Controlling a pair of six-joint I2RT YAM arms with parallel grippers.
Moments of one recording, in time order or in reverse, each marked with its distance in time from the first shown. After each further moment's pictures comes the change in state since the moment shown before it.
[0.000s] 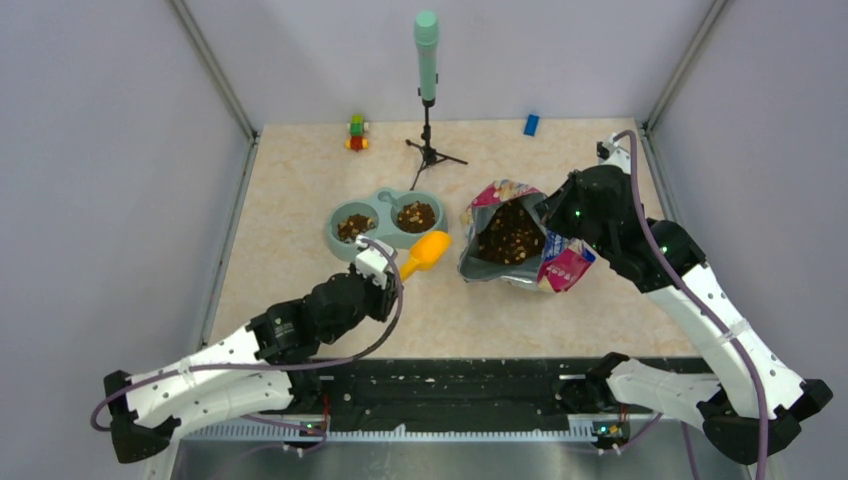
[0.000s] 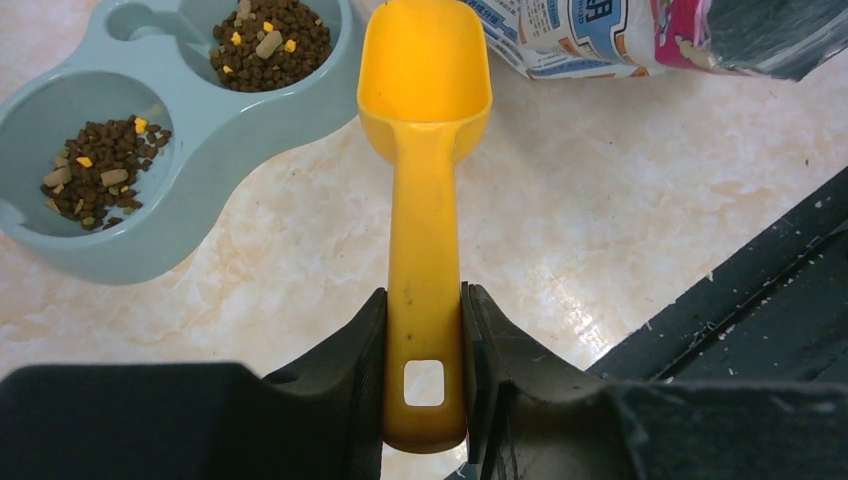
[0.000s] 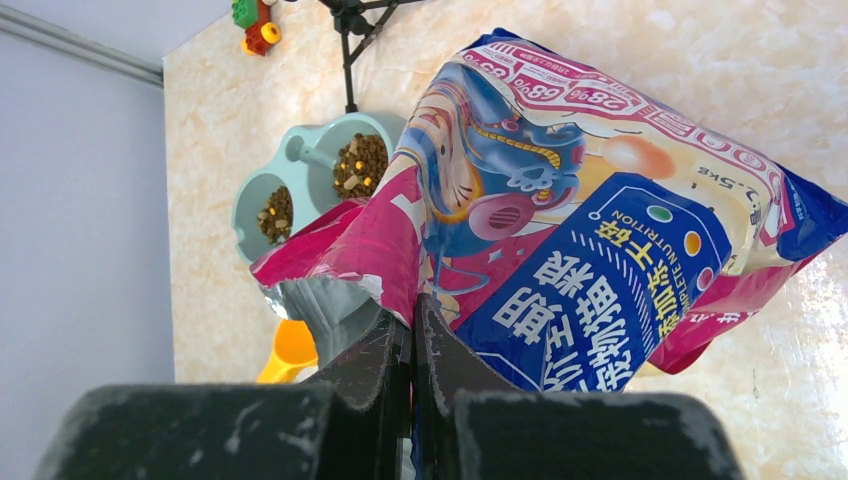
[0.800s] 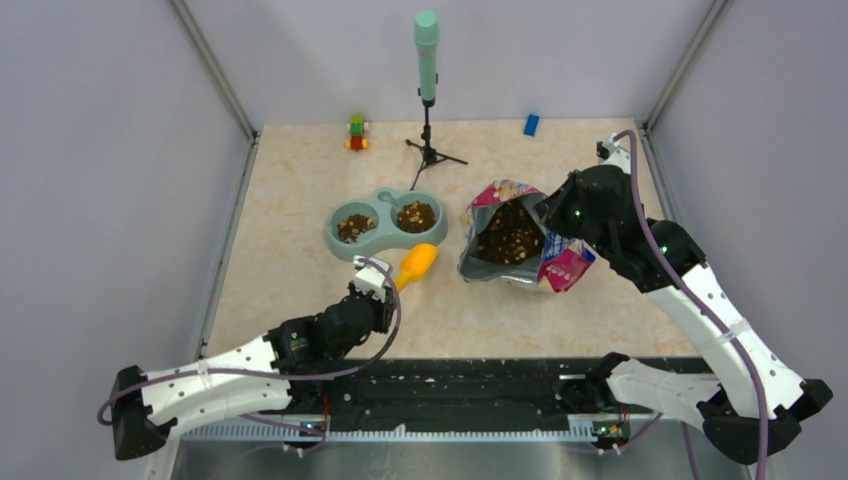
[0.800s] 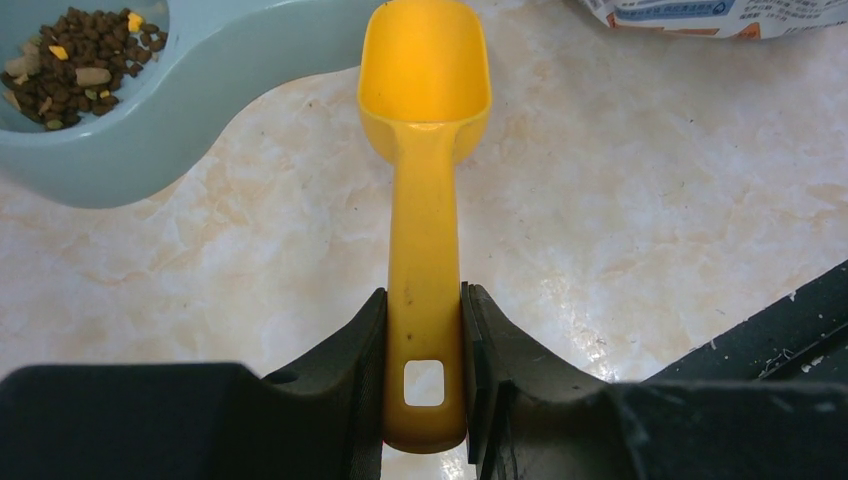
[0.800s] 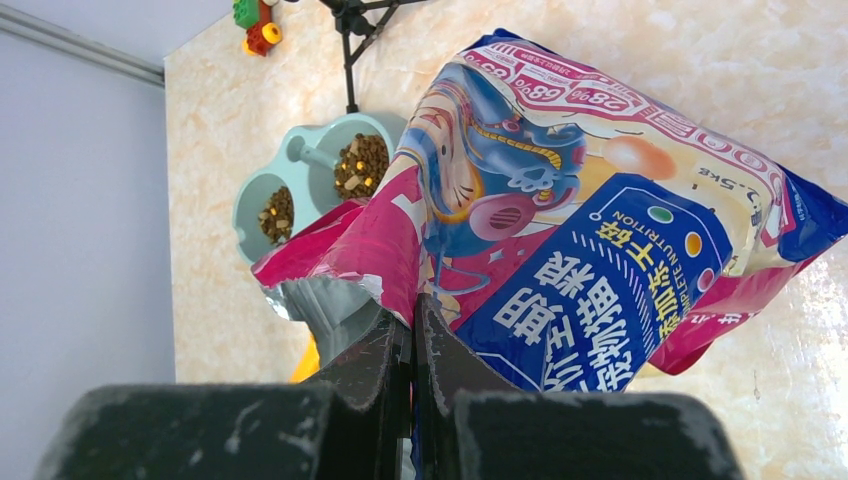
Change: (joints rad) left arm -0.055 -0.047 -0.257 0.167 -0.153 -0.108; right arm 0.000 0.000 0.000 0.002 0.000 0.000
